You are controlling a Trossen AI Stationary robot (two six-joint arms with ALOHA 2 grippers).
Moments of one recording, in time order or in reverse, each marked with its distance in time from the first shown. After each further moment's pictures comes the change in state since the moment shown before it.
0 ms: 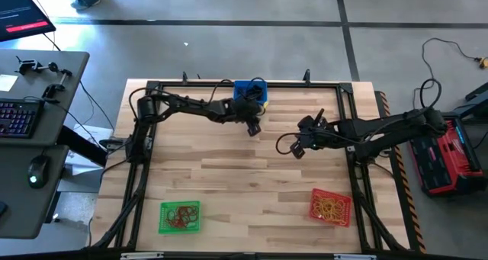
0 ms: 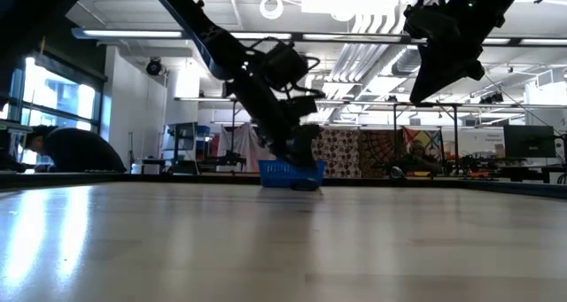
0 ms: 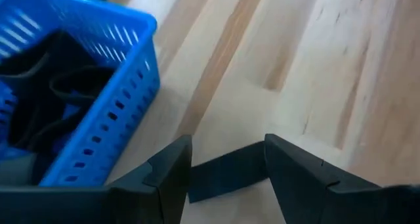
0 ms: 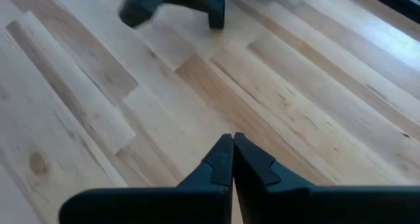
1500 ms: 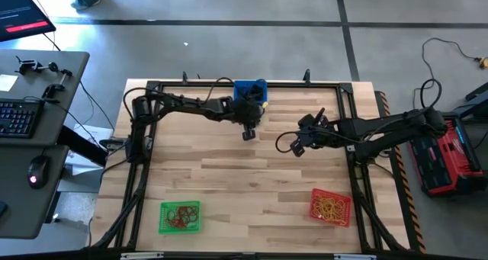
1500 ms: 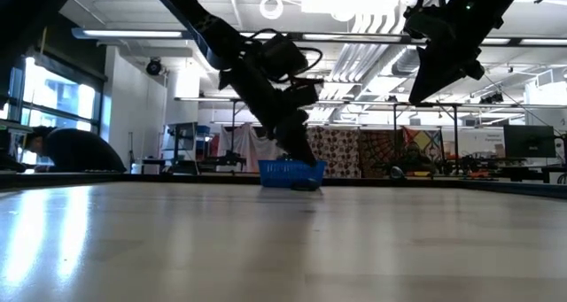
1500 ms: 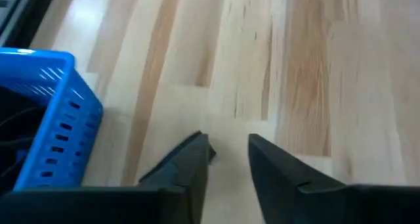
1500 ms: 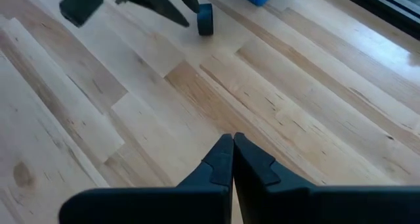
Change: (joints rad) left arm 0.000 -0.057 -0.002 -0.083 0.192 0.208; right arm -0.017 0.000 0.000 -0.006 0.030 -0.003
